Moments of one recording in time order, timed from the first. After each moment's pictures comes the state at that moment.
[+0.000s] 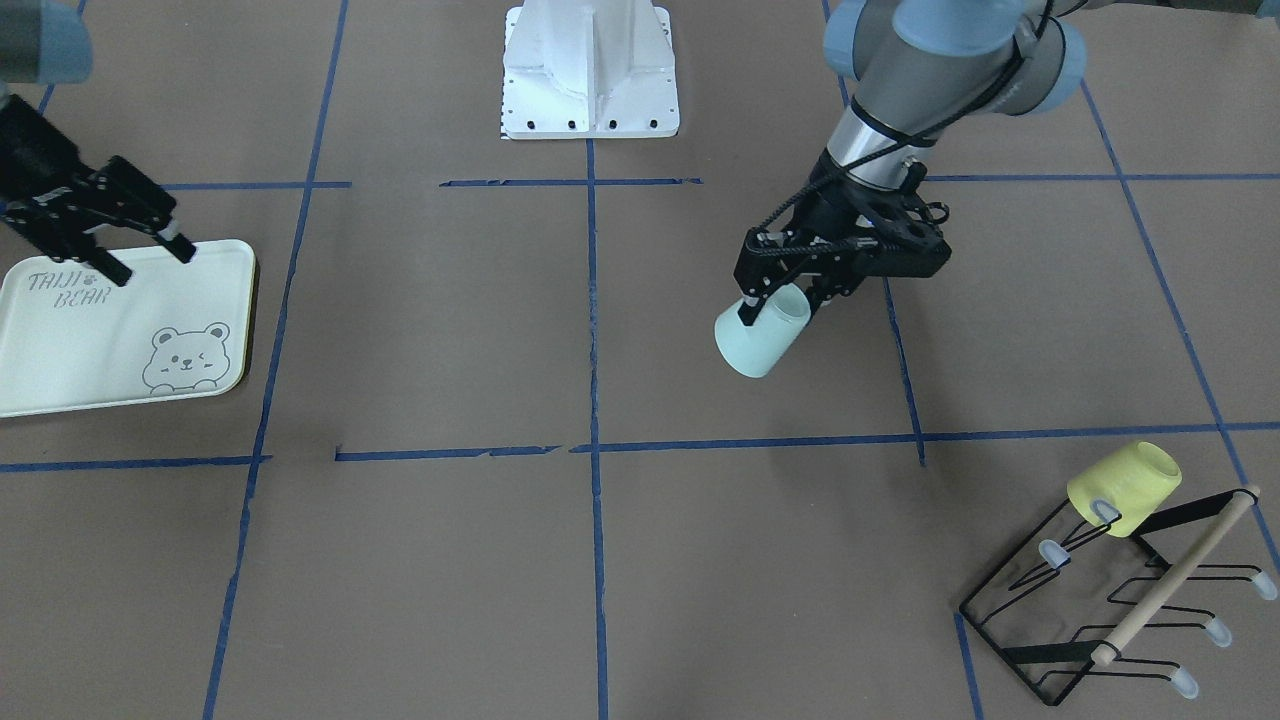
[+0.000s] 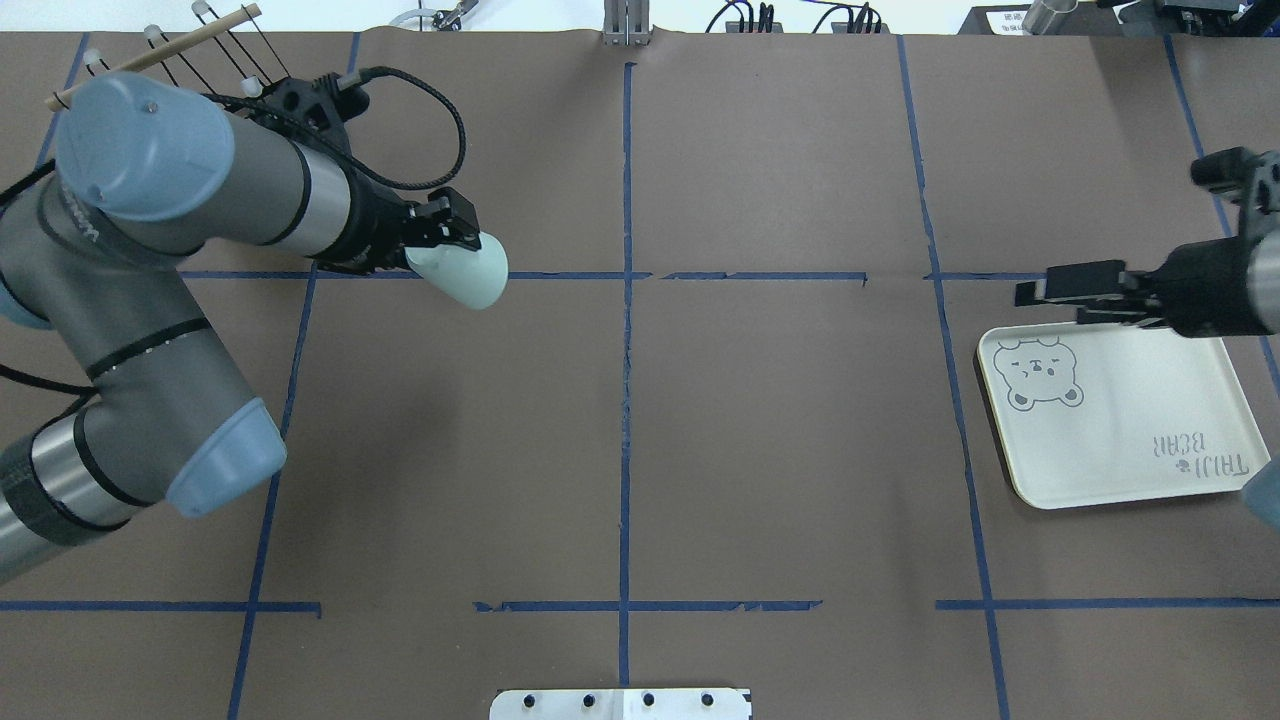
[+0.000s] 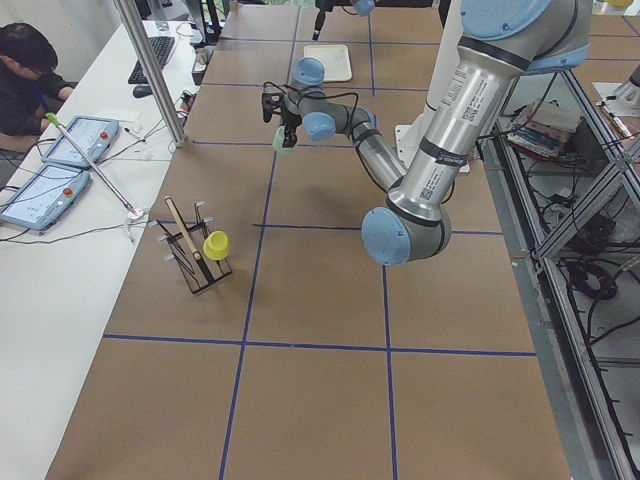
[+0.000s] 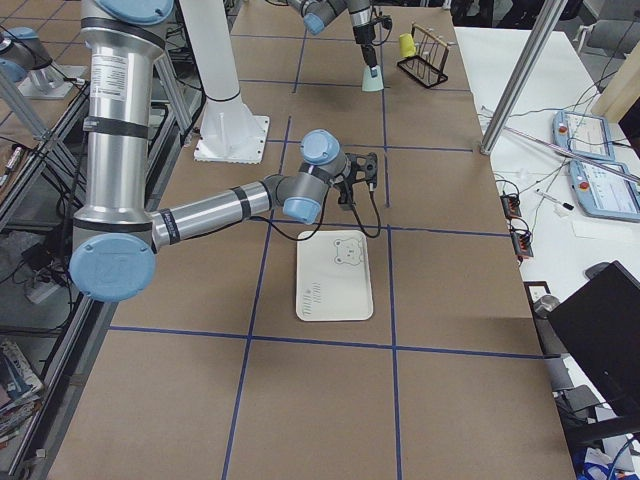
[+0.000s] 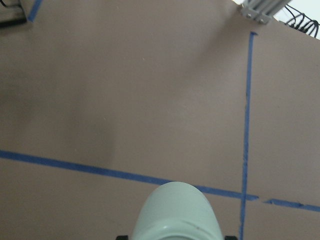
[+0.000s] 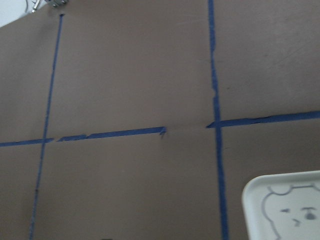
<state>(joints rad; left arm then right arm) -0.71 -2.05 -1.88 -1.93 -1.90 -1.45 0.90 -1.64 1.94 -0.62 2.11 1.32</state>
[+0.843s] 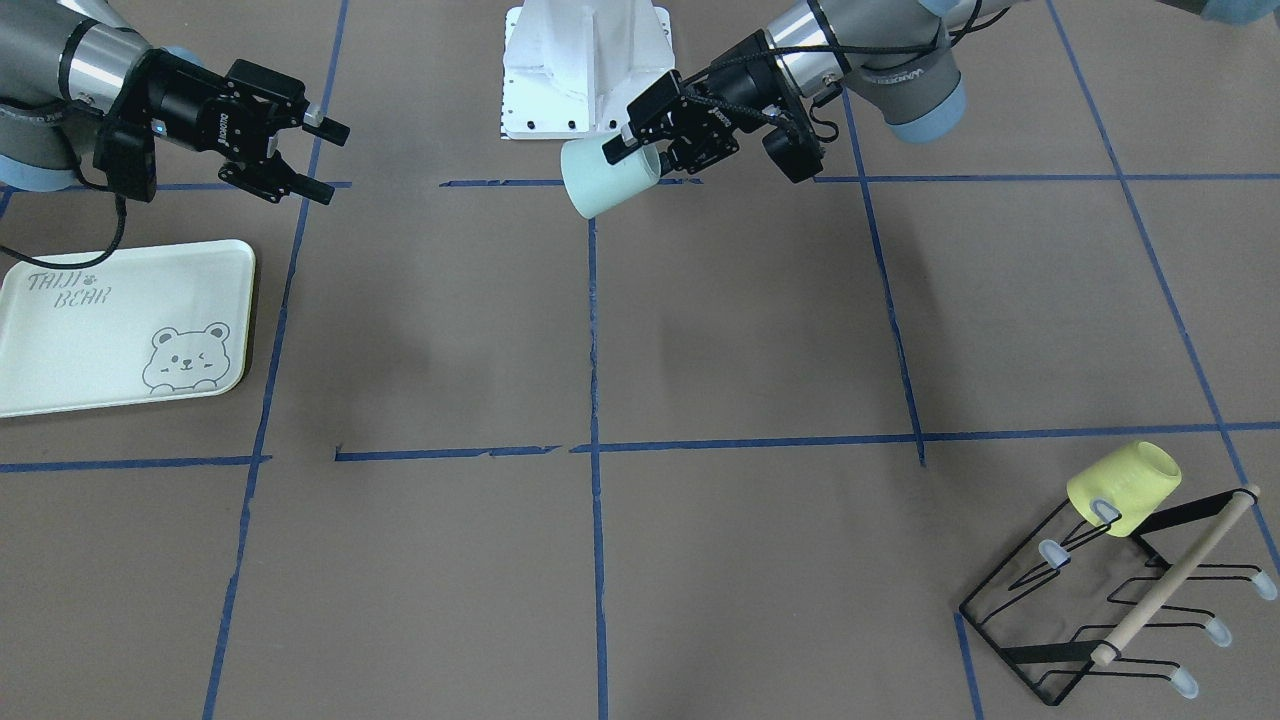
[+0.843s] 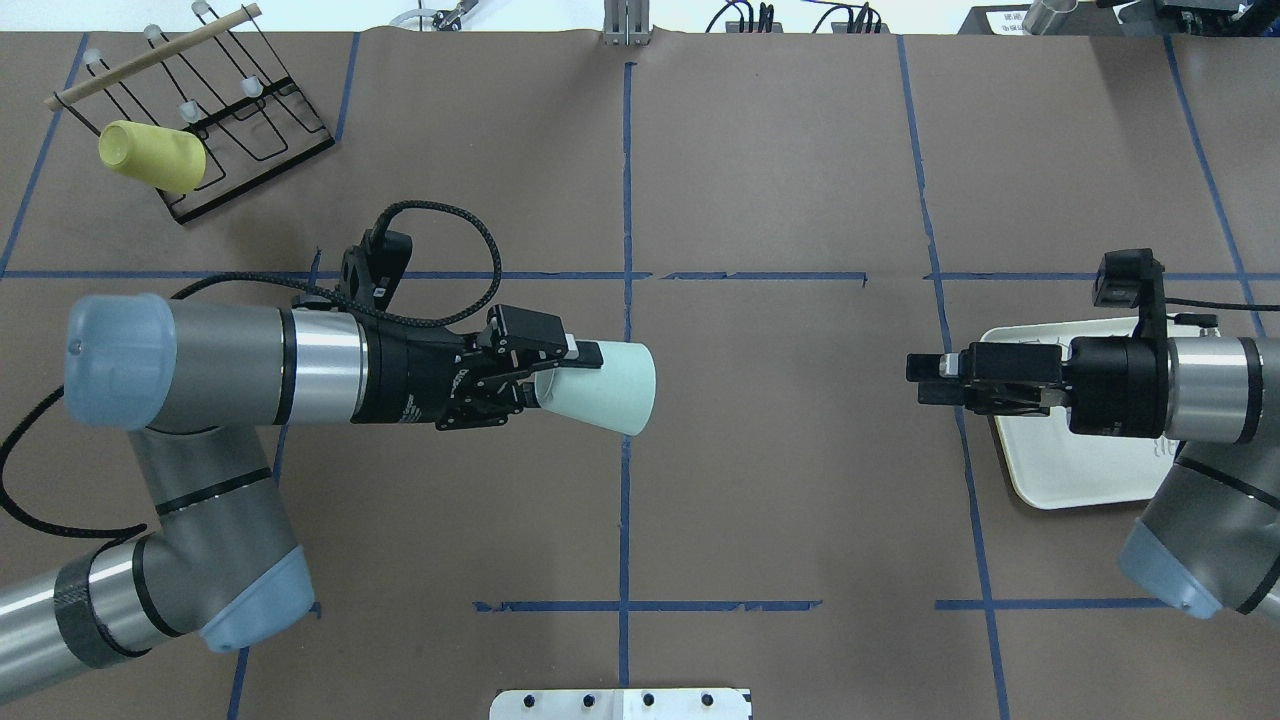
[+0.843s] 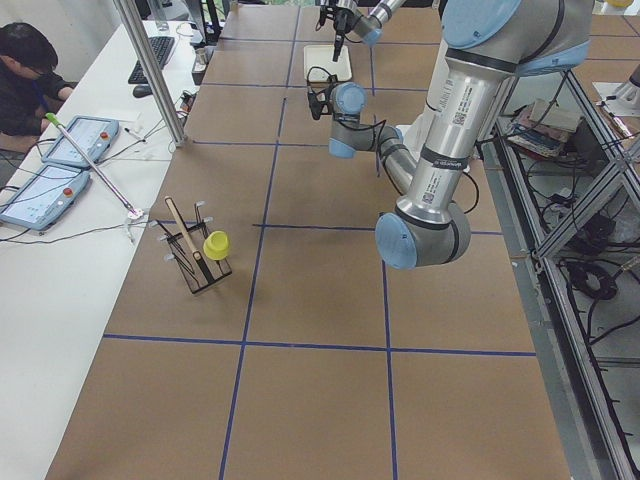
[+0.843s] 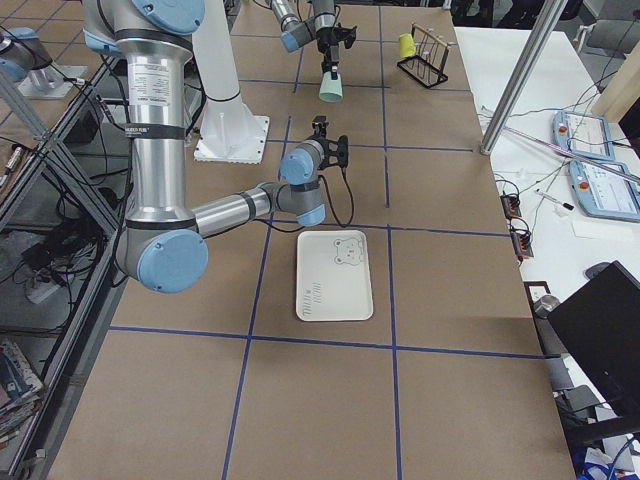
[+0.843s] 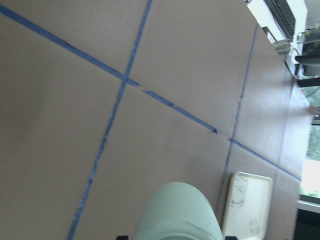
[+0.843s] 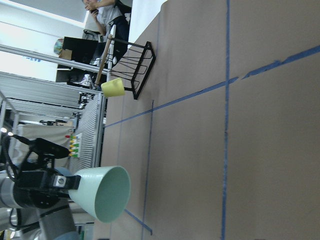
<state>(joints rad) -0.50 -1.97 -1.79 -2.81 -1.90 -1.94 0.66 -1.54 1.72 0.23 1.97 1.73</state>
